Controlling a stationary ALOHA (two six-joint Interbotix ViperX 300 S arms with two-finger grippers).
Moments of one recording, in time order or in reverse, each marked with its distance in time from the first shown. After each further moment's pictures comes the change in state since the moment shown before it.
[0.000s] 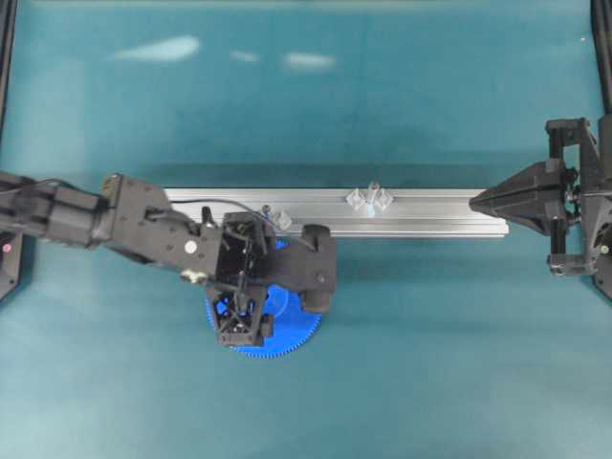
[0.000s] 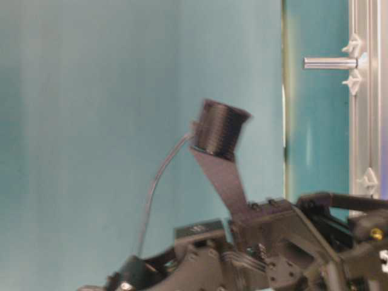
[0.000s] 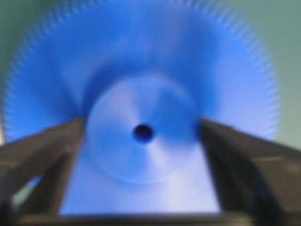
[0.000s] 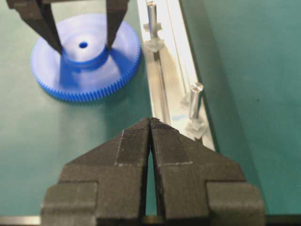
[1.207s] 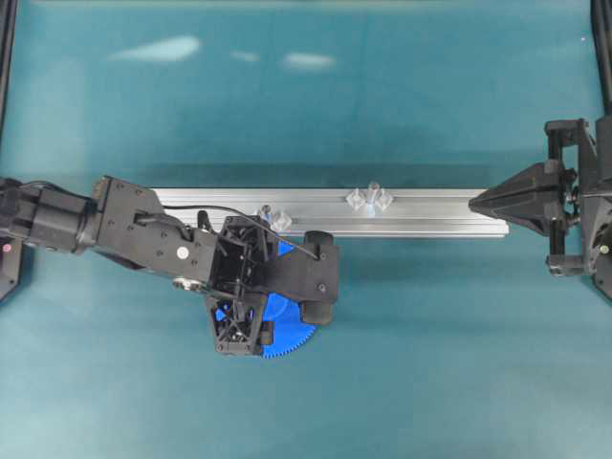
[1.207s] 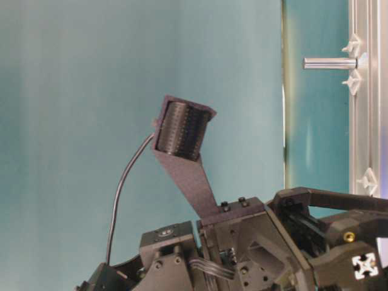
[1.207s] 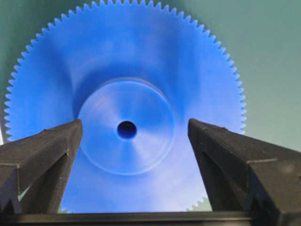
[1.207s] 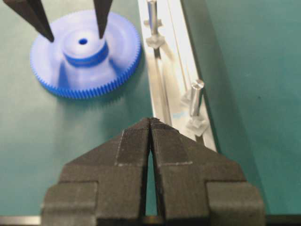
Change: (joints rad) left arm -0.035 -0.044 -0.025 0.002 0.003 -0.011; right arm 0.002 0.009 0.000 0.000 0.002 -0.002
